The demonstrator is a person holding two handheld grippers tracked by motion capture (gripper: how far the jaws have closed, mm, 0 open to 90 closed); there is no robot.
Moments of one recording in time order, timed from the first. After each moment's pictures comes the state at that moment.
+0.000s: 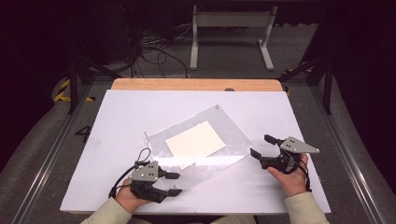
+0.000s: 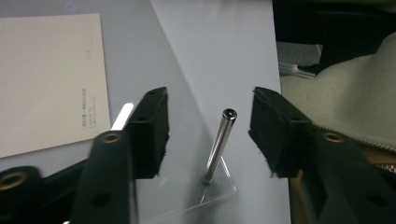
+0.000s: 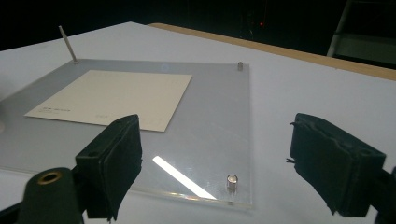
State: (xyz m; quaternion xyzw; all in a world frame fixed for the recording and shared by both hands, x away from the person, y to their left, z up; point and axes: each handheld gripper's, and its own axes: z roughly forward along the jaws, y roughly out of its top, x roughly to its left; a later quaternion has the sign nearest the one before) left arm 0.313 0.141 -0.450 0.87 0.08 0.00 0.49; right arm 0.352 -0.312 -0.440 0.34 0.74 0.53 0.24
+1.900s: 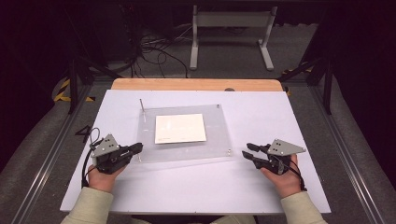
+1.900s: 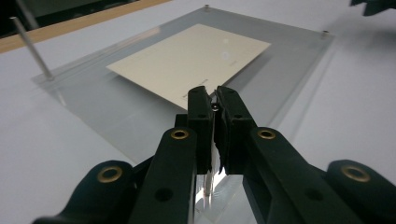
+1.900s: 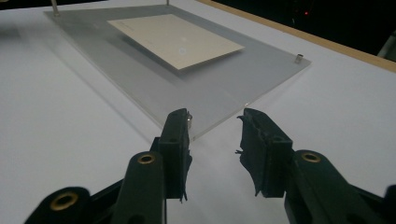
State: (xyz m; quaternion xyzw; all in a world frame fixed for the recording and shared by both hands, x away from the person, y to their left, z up) left arm 0.357 0.238 -0.429 0.79 0.32 0.18 0.50; right arm 0.352 -0.286 -0.442 0.26 0.80 0.50 0.21
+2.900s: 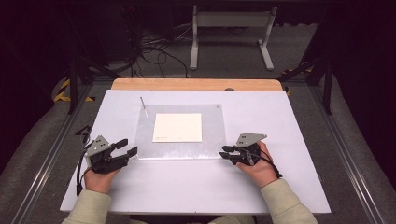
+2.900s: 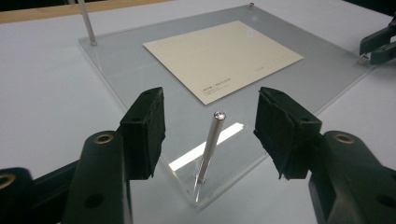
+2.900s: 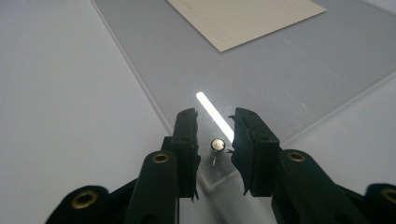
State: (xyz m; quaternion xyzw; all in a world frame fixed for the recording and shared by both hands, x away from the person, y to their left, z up) left arm 0.356 0.261 -0.446 0.75 0.39 0.18 0.50; right arm 0.393 -0.216 -0.457 0.23 0.87 0.43 0.13
